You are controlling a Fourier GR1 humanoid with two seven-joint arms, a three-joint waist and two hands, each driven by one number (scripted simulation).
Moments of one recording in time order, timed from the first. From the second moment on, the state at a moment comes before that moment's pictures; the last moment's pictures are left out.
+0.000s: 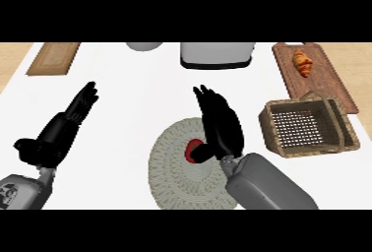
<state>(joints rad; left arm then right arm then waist) -0.20 0.57 -0.32 -1.49 0.32 0.15 -0.10 -0.56 -0.15 0.68 -1.38 0.72 -0.23 0.72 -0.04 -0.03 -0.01</state>
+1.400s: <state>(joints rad) -0.19 0.49 -0.26 -1.54 0.23 0.09 -0.06 -0.33 -0.16 0.62 -1.90 0.72 0.17 0.99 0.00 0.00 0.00</state>
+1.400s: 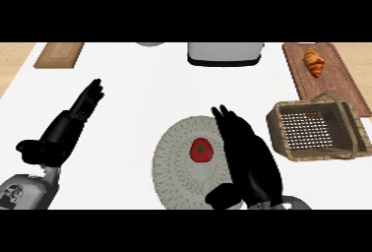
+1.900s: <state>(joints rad) -0.19 0.41 -0.20 -1.54 0.17 0.03 -0.04 -0.27 -0.08 0.58 -1.69 0.87 0.06 0.83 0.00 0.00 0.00</state>
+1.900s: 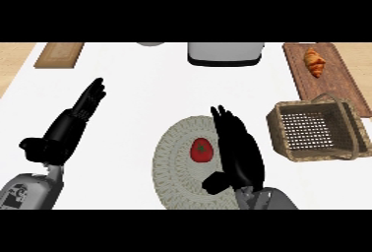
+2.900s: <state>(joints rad) -0.18 0.31 -0.08 -1.56 0.06 -0.08 0.01 -0.26 0.00 0.59 -1.56 0.94 0.00 0.75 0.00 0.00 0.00</state>
